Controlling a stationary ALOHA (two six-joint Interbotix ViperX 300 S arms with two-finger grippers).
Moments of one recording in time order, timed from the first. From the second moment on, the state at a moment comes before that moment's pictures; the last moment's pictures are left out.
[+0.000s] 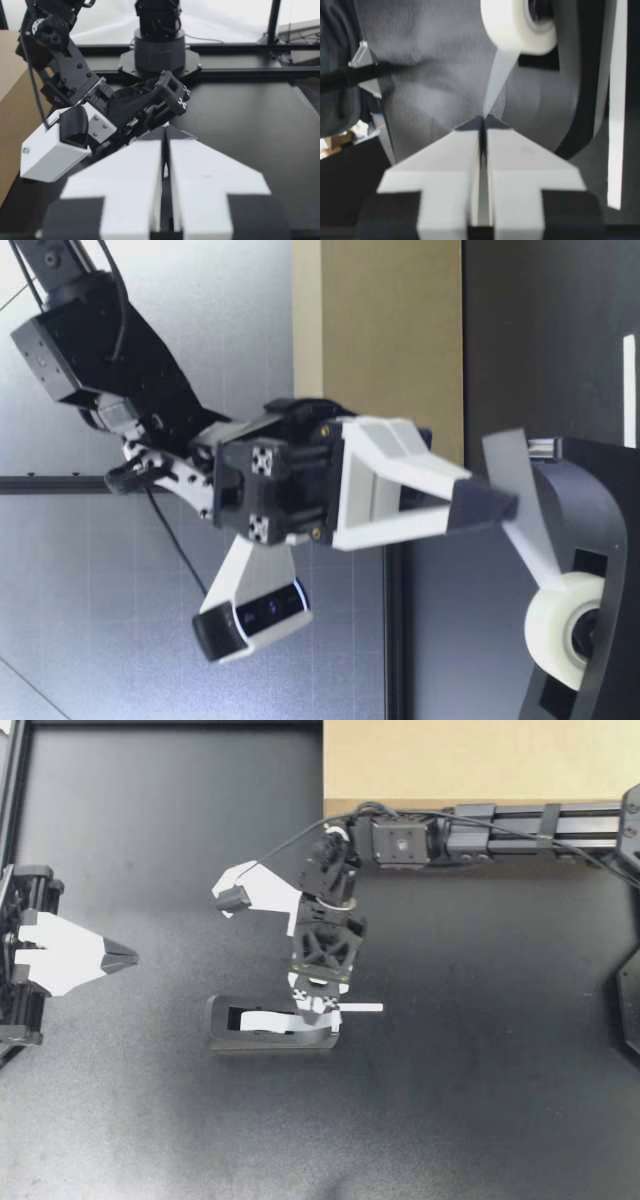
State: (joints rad) left arm -0.01 -0.89 1.27 0.00 -0.33 0.02; right arm -0.29 0.47 0.04 0.82 1.24 -0.44
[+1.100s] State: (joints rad) left arm -0.01 -0.89 1.27 0.00 -0.33 0.02; right arm -0.32 0.38 0.23 0.79 1.15 -0.45
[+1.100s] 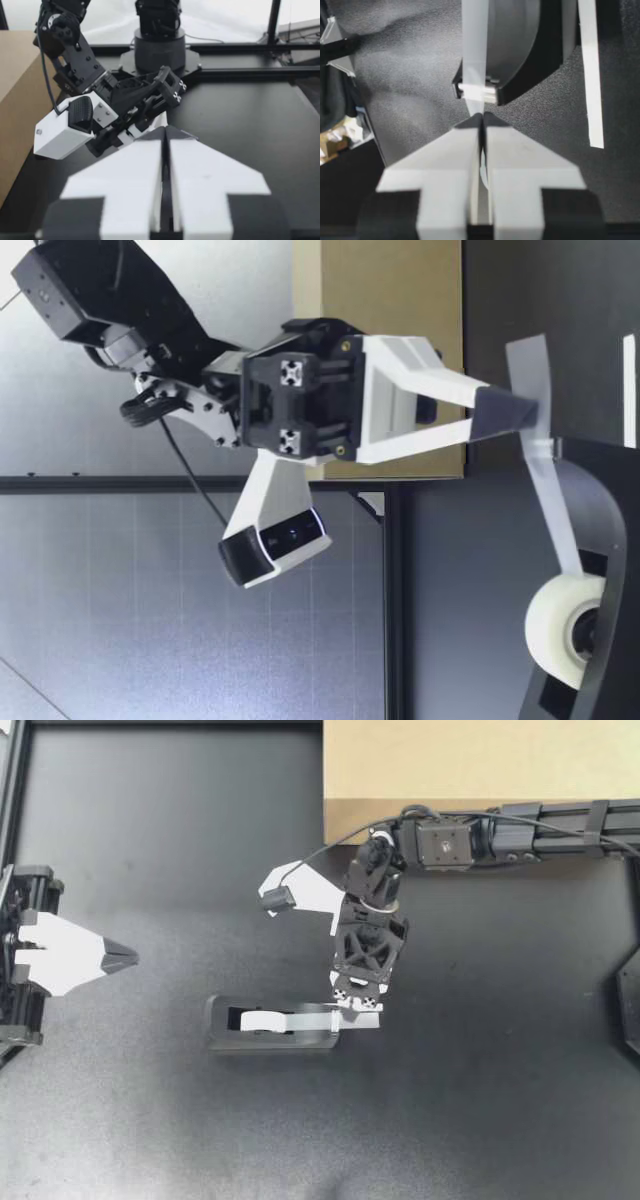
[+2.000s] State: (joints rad) left arm -0.01 -0.72 1.23 -0.04 -0.37 0.00; right arm -0.31 0.10 0.34 0.67 1.00 -0.42
